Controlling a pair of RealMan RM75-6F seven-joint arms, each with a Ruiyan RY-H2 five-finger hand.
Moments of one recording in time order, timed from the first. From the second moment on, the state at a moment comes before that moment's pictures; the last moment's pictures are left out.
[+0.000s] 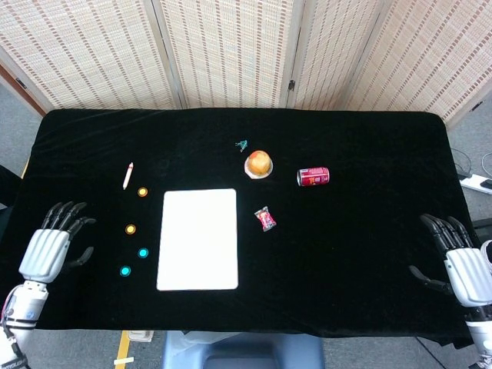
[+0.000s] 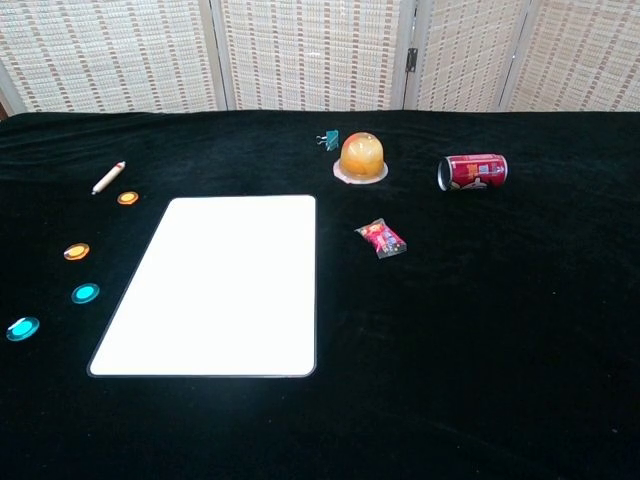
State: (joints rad) left arm -0.28 -1.17 -0.13 -1.56 1.51 1.30 -0.01; right arm 0.09 -1.10 0.03 -1.49 -1.61 1.54 0.30
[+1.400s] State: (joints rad) left arm -0.85 -1.63 -0.24 -0.81 1.13 0.60 0.04; right arm 0.07 -1.08 0.04 -1.50 -1.55 1.51 0.28
